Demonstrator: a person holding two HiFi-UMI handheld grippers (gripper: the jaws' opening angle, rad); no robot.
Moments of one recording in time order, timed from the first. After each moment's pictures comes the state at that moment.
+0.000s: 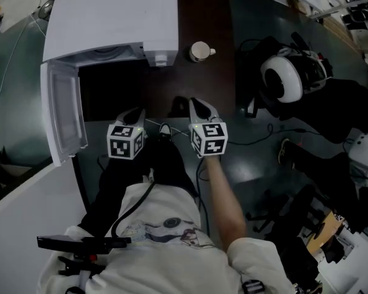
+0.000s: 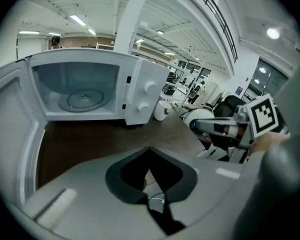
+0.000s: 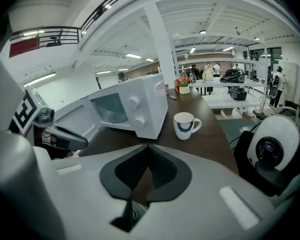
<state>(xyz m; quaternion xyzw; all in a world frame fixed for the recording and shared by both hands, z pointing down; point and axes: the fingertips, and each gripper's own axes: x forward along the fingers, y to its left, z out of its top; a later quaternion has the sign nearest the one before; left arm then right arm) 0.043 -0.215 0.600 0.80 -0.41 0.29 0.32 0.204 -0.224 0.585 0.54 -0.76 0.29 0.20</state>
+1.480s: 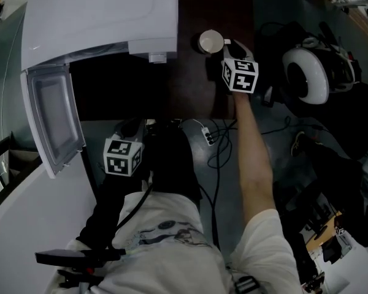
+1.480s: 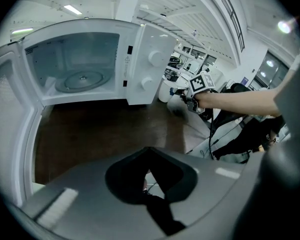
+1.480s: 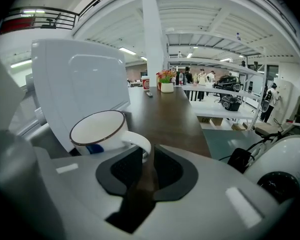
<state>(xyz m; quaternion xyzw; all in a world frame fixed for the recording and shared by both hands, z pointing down) 0.042 -0.189 0.645 0.77 -0.39 0.36 0.35 0.338 -0.415 0.686 0.59 -0.73 0.23 0.24</state>
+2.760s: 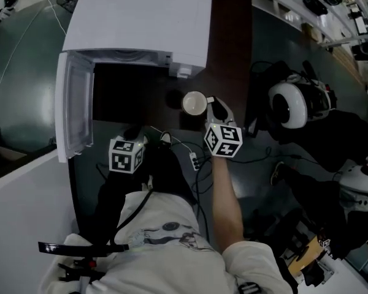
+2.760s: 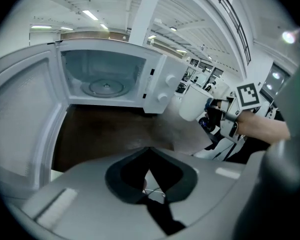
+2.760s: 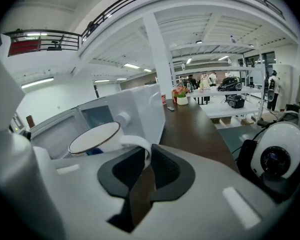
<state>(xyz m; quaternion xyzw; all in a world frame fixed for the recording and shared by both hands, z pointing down) -0.002 -0.185 0.623 0.76 -0.45 0.30 0.36 0.225 -0.286 0.577 0.57 -0.76 0.25 0.16</state>
